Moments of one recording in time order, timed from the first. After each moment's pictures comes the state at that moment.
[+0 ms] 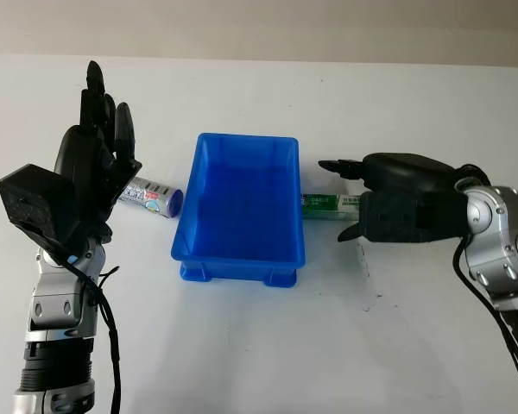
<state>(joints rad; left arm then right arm) -0.37 0.27 0.22 -0.01 -0.11 0.09 -0.10 -0.47 -0.74 0.25 -0.10 -0.61 0.26 0.66</state>
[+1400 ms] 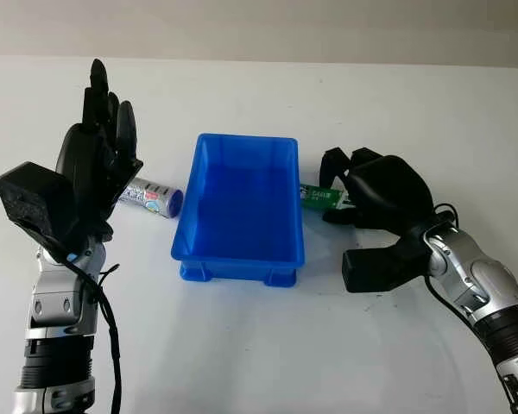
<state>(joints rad) -0.38 0.27 0.22 0.00 -0.13 0.08 -0.13 -0.51 -0.66 0.30 0.35 -0.88 -0.20 -0.13</state>
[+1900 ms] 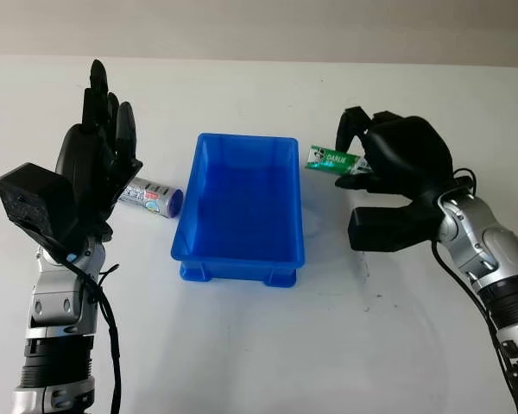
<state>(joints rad) -0.38 0.27 0.22 0.01 -0.13 0.07 -0.12 -0.65 -0.67 0.27 0.43 -0.85 -0.21 -0.16</state>
